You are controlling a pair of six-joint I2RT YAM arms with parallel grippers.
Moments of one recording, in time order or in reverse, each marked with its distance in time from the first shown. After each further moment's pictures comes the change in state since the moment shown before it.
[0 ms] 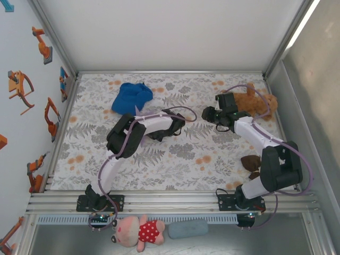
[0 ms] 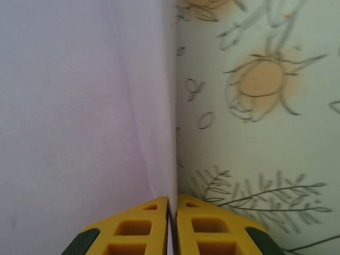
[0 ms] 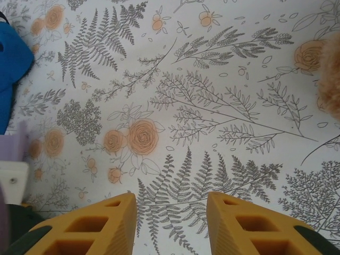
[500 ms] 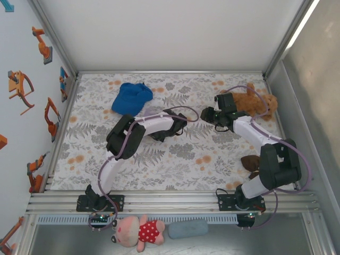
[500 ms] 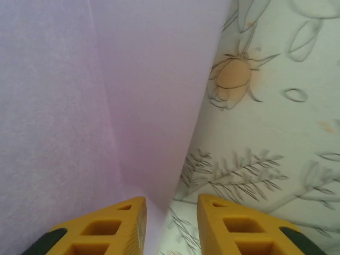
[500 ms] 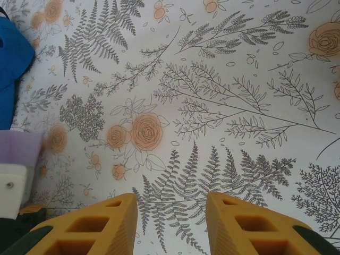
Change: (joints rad) left arm -0.014 -0.049 -0.006 0.031 0.074 0.005; right arm 0.000 0.022 0.000 0.008 -0.027 0.028
